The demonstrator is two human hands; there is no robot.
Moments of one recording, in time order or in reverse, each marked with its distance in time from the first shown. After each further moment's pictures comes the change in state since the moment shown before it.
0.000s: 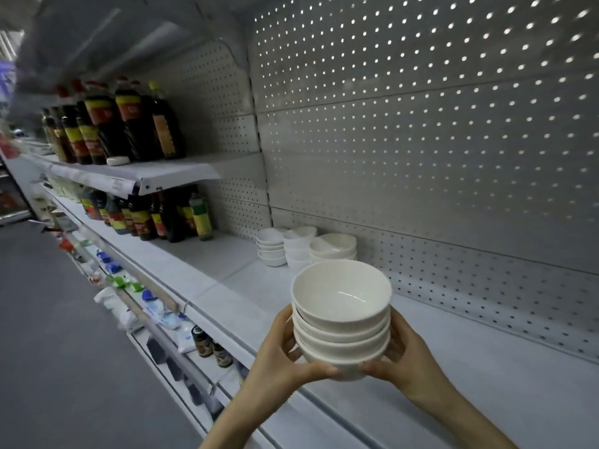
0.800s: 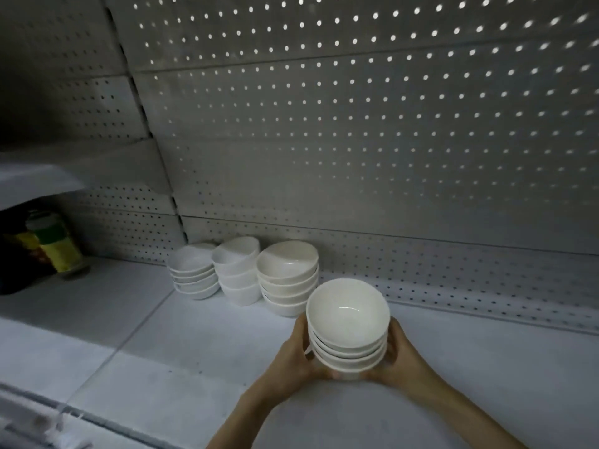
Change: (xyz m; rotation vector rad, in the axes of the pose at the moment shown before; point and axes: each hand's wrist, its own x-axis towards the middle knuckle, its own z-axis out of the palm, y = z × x) left_hand 0.201 -0.116 0.000 0.043 -0.613 -0.042; right_hand 0.092 0.102 -0.038 -0.173 0.352 0.225
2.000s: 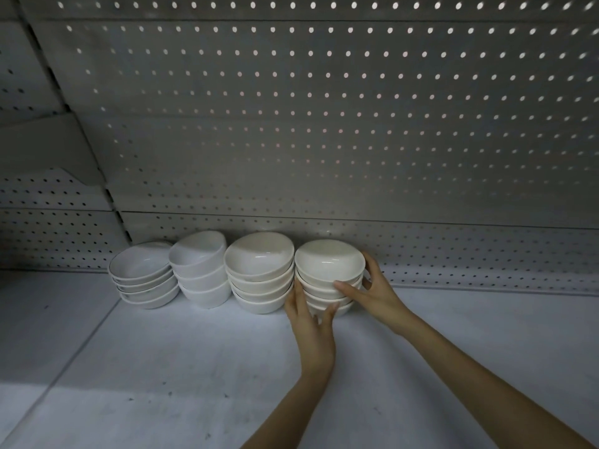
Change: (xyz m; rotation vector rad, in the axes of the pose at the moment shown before) left_hand 0.056 0.001 0.062 -0.155 0.595 0.117; right_hand 0.064 -0.031 -0.005 -0.090 0.299 0.012
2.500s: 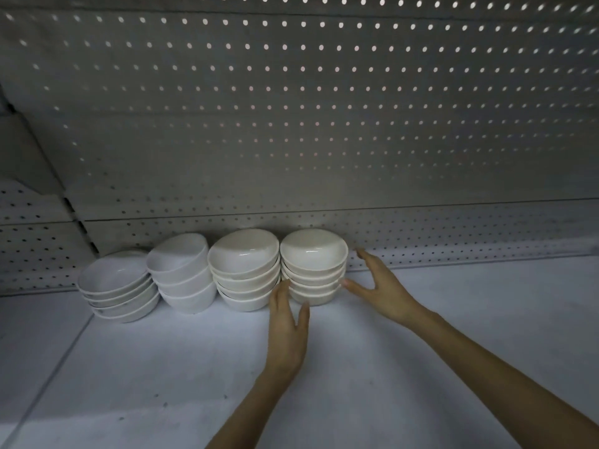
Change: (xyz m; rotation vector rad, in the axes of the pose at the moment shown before) left_hand 0.010 -0.007 -0.051 0.274 -0.329 0.152; right_hand -0.039 -0.009 -0.014 -0.484 0.117 0.051
